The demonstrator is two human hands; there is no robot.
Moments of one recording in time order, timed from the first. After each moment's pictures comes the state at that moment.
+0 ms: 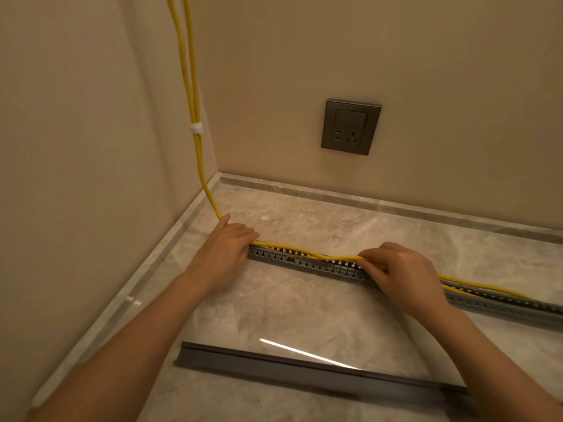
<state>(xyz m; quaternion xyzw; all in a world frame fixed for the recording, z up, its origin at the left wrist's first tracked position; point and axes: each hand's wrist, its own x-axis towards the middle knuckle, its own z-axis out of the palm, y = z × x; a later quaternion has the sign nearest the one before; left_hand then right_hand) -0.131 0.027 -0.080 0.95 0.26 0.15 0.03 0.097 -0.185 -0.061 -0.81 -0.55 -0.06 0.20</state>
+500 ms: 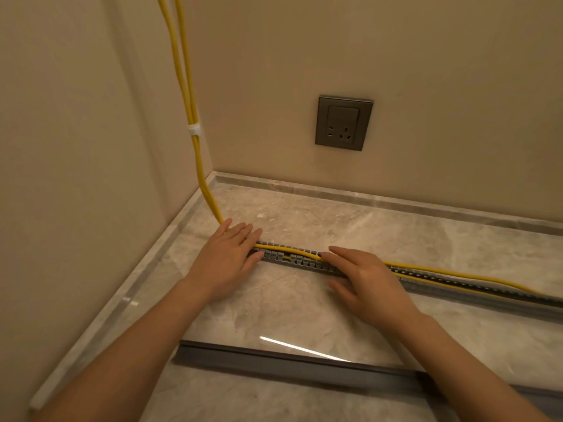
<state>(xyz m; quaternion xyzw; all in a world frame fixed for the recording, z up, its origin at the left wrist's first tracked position) -0.128 0.012 -0.085 0.96 0.28 0.05 -0.05 0.065 -0.181 -0.078 -0.76 -0.63 -0.01 0.16</state>
